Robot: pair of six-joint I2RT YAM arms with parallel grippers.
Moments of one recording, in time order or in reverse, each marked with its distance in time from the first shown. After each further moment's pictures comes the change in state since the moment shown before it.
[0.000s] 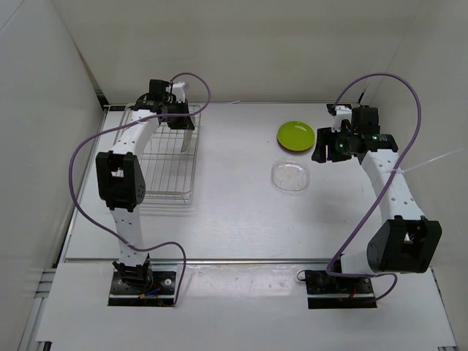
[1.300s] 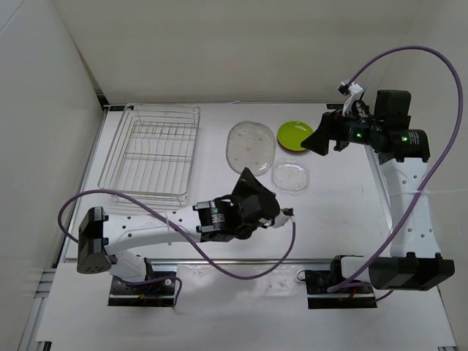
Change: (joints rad) left arm -1.201 -0.636 -0.595 0.157 -1.316 1.359; right arm -0.018 -0.109 0.313 -0.193 -0.481 -0.023
